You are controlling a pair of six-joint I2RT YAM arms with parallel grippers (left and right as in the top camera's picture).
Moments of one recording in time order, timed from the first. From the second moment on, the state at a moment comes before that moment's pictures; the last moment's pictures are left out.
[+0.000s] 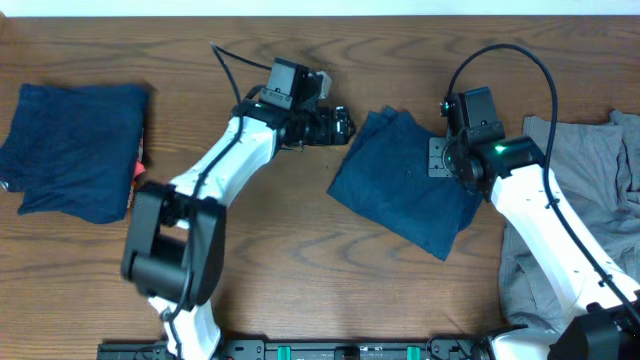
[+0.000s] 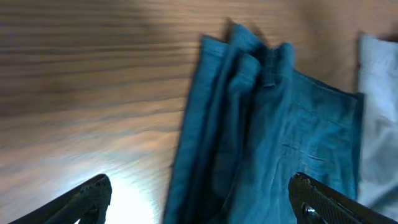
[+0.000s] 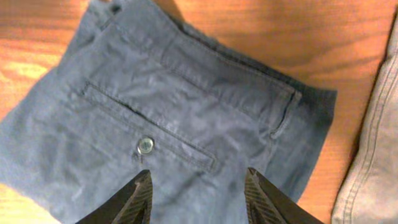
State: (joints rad) left arm -0.36 1.96 1.36 -0.40 0.50 -0.36; right arm 0.27 1.49 1.13 -0.76 0.11 0.28
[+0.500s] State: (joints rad) left arm -0.46 2.14 1.37 -0.30 0.66 -0.36; right arm 0.27 1.49 1.13 -0.79 0.10 0.30
